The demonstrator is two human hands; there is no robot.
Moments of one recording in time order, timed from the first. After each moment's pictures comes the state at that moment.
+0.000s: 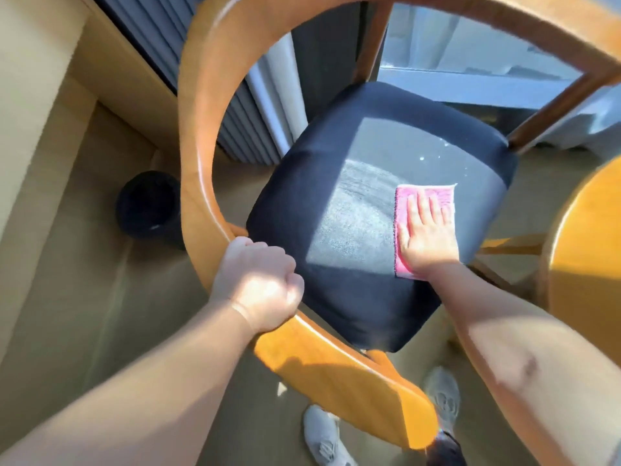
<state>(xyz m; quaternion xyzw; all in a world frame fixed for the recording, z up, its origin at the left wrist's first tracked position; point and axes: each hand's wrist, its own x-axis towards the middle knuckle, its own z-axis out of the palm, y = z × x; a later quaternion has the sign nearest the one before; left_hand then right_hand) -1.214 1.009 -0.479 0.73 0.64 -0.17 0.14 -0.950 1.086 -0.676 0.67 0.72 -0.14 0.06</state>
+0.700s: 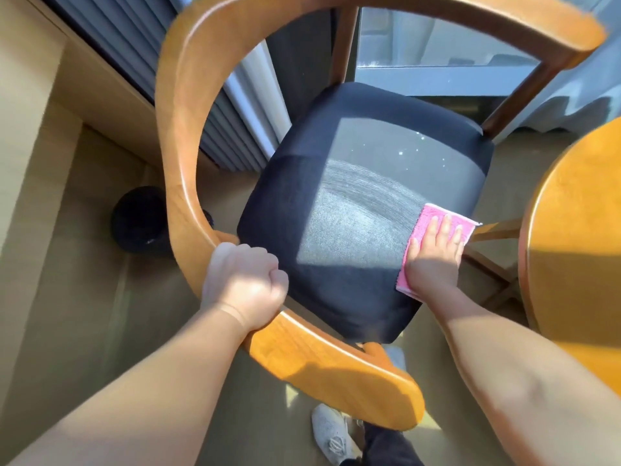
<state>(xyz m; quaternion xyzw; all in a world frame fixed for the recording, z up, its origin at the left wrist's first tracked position) -1.214 1.008 -0.488 0.71 0.68 -0.13 0.14 -0.932 1.033 -0.701 0.82 0.53 -0.21 0.01</state>
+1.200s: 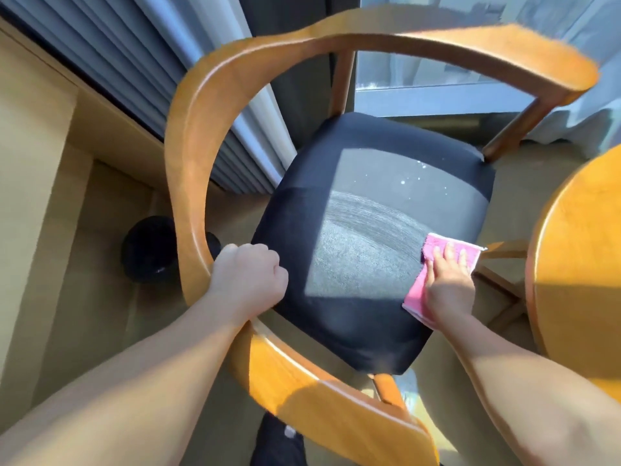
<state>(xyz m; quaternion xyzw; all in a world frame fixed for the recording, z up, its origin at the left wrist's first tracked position) -1.232 1.078 -0.494 0.75 0.63 -0.15 0.12 -0.919 1.041 -0.695 0.81 0.54 -0.21 -0.08</state>
